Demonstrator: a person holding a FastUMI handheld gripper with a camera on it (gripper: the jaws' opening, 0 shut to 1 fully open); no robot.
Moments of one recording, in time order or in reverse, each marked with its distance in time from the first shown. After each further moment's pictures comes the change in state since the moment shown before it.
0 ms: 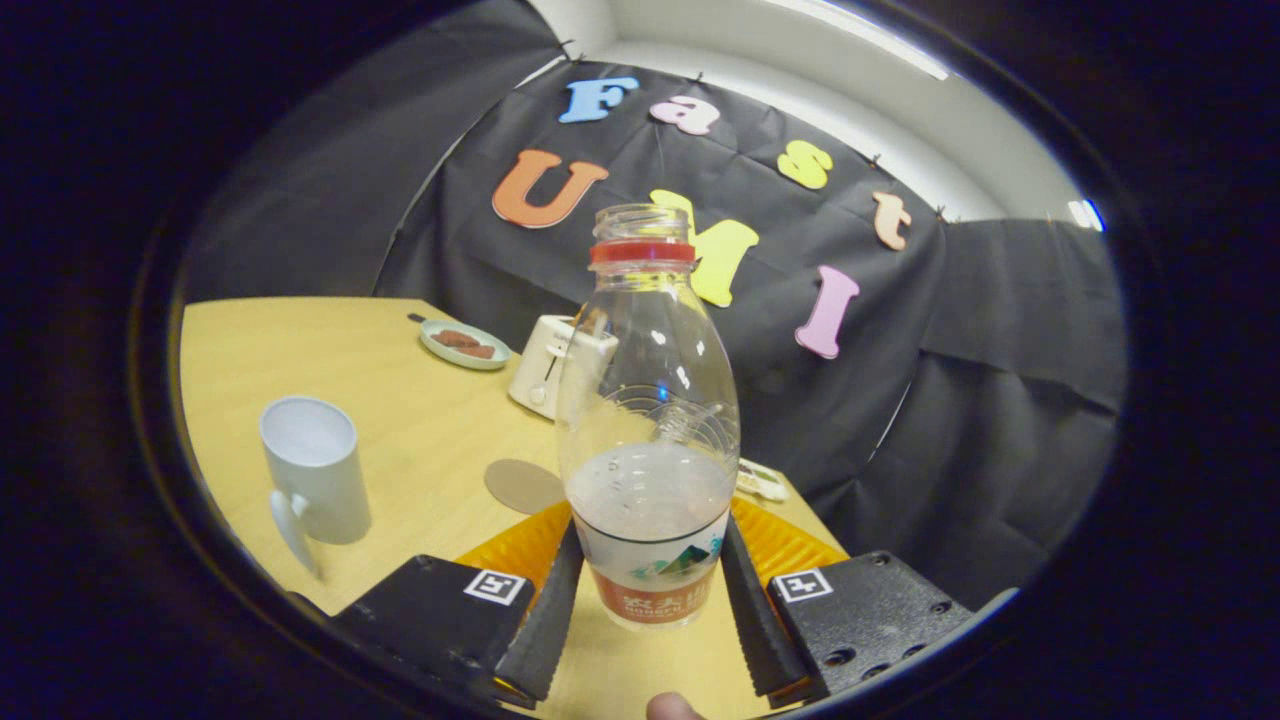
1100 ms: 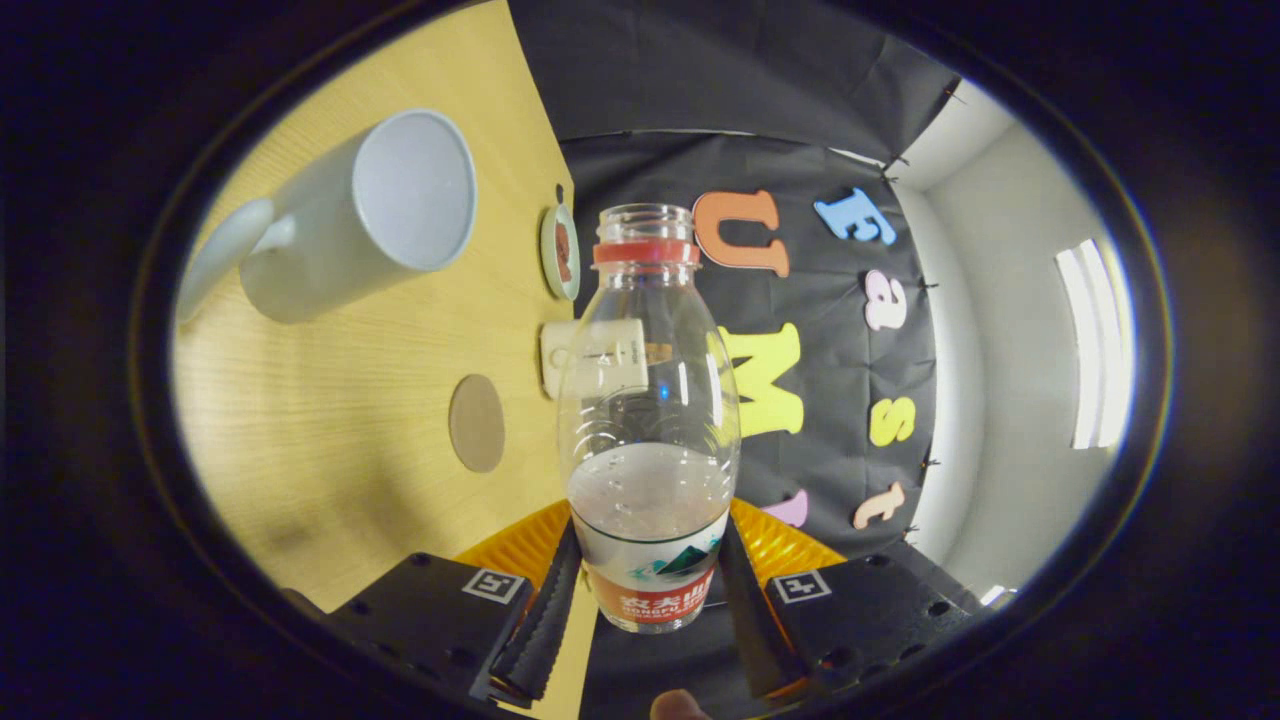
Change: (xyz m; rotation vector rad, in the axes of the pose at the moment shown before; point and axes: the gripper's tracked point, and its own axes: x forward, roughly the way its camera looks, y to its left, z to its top) arm 0.014 0.043 0.034 -0.944 -0.169 -0.084
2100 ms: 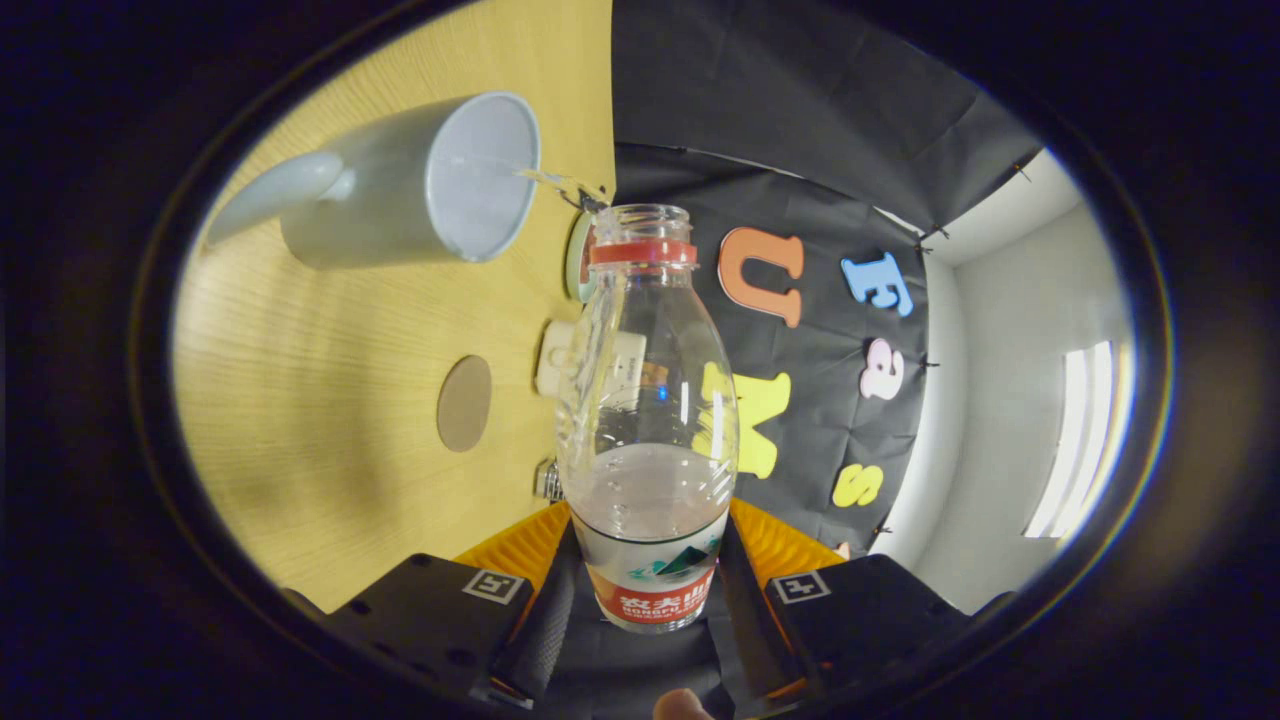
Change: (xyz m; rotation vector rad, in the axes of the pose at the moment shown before) arm -0.009 -0.013 0.017 -0.208 -0.041 -0.032
